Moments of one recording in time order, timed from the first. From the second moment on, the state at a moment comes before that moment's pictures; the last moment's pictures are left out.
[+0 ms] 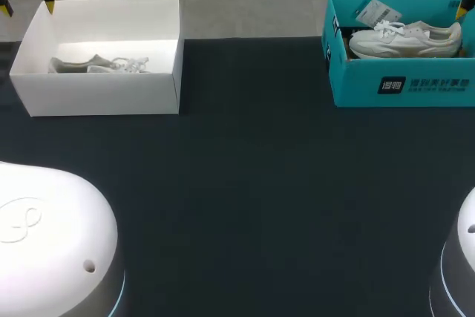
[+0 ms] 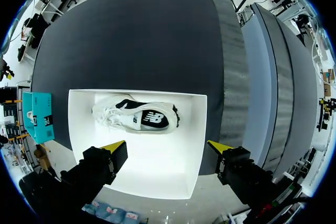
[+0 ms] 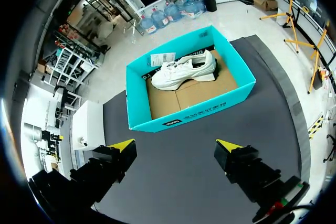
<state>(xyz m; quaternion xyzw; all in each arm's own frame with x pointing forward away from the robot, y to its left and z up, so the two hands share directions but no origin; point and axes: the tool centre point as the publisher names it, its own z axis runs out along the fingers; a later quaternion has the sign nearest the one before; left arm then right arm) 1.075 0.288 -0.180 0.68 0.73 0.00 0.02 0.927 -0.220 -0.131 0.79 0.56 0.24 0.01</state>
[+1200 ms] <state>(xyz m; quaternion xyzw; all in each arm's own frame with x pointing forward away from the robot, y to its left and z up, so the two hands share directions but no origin) 1.074 0.288 -0.180 0.68 0.73 0.00 0.02 1.032 -0.288 -0.160 0.81 0.55 0.18 0.13</state>
